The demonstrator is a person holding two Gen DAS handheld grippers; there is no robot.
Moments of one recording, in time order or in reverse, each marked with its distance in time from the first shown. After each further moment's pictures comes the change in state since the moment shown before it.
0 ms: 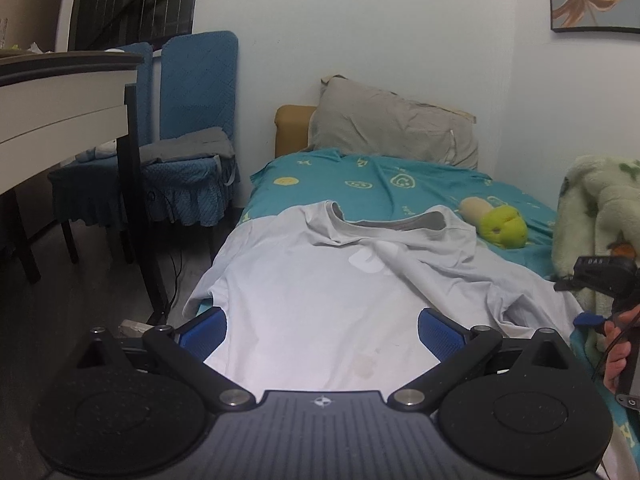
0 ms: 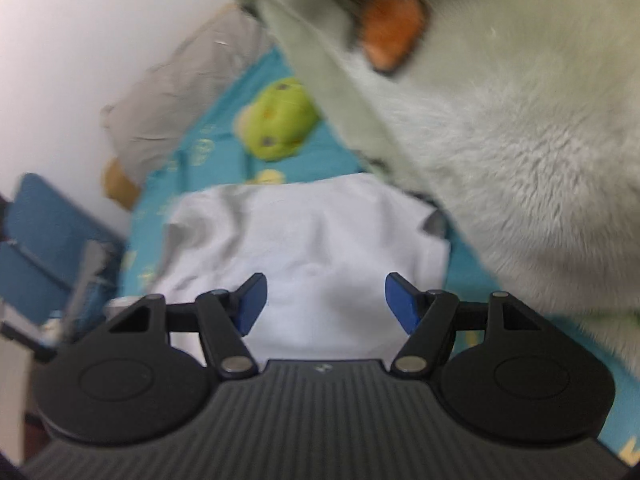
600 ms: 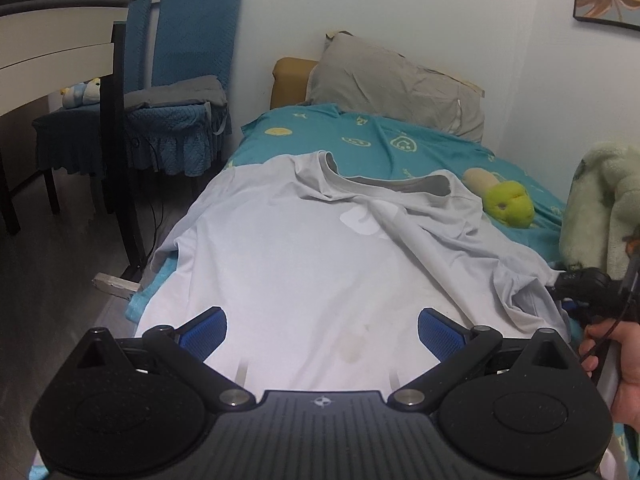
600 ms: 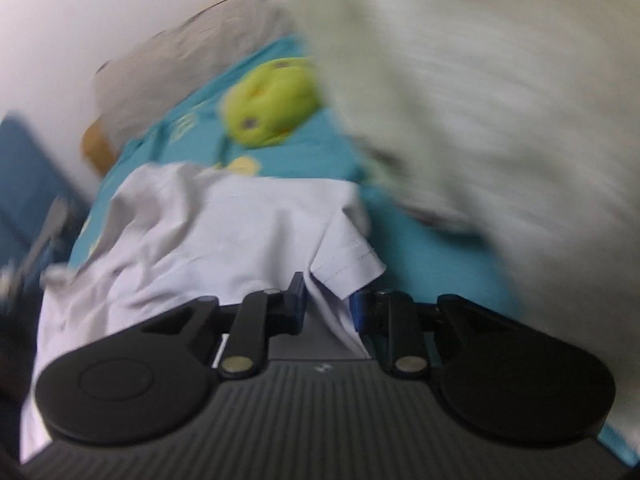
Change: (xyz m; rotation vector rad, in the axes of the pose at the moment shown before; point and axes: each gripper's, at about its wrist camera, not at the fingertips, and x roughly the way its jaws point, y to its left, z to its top) left arm 0.056 -0.002 -0.014 -0.078 0.100 -0.025; right arm 0.073 0.023 -0.006 -0.297 -0.044 0.004
